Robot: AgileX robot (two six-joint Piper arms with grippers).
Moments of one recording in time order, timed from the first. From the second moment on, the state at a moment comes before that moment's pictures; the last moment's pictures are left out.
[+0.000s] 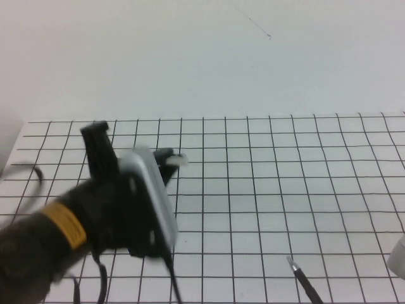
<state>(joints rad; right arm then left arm) 0.41 1.00 -0.65 0.77 1.12 -0.53 -0.61 1.14 -0.58 0.04 -0.30 0.91</state>
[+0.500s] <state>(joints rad) 0.41 1.15 -0.66 0.87 1.14 -0.54 -0.64 1.15 -0.43 0.45 -0.55 0.97</state>
